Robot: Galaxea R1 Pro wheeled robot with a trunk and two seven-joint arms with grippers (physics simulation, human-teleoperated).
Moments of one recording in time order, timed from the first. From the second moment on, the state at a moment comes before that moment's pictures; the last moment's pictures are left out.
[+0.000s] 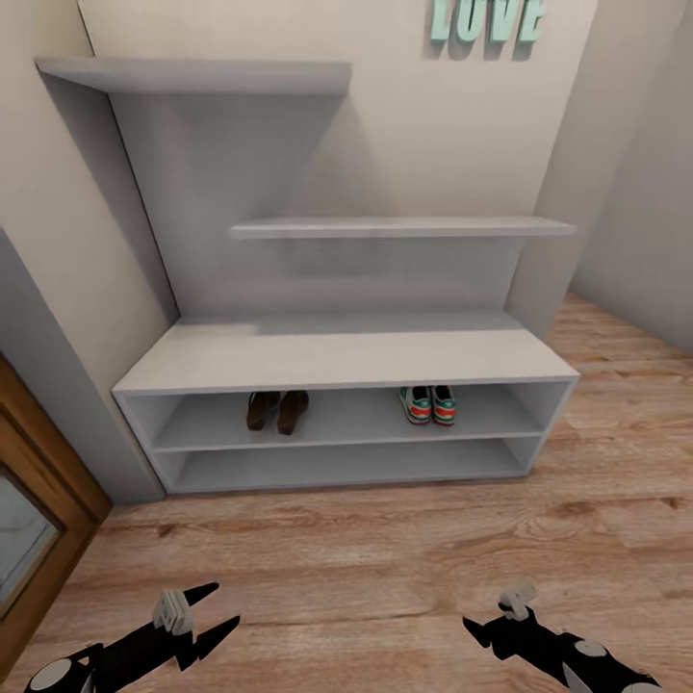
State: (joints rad) left arm -0.26 0.18 0.34 -0.77 -0.05 -0.16 -1.18; right arm -0.58 -0.22 -0.09 -0.08 0.13 -0.25 0.57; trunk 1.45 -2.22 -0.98
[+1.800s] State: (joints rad) left arm -0.26 0.18 0.35 -0.77 -0.05 -0.17 -1.18; right arm -0.41 -0.10 -0.09 -0.03 0.10 -0.25 0.48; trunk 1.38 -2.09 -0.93
